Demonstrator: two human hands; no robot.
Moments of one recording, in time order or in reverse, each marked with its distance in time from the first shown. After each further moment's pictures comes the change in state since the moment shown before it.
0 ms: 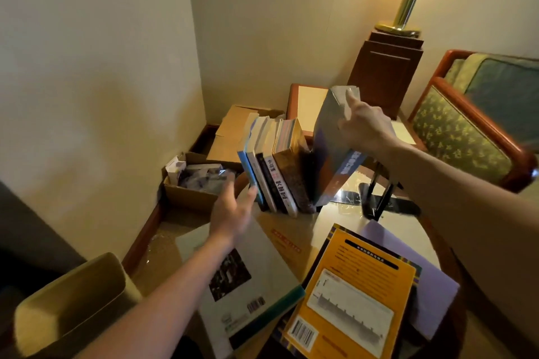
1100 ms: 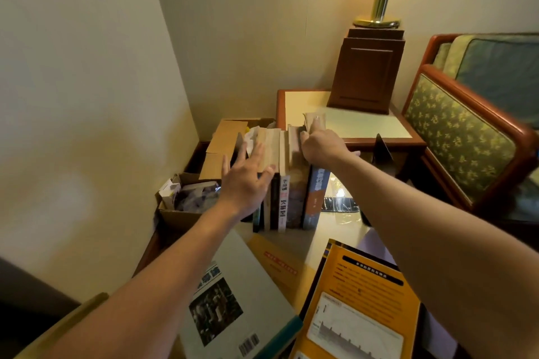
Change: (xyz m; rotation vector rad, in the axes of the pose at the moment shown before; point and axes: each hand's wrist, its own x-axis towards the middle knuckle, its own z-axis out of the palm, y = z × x) left_hand 0.077 0.086 0.044 0.588 -0.048 0.485; right_hand 0.046 0.031 0.061 0.242 -0.240 0.302
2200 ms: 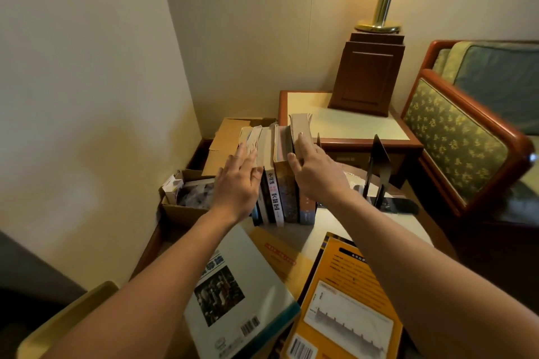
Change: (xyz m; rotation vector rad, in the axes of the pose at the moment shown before) left_hand -0.023 -0.020 -0.002 0.003 0.034 -0.030; right_hand -0.041 0.030 0.042 -0.069 0.132 -0.351
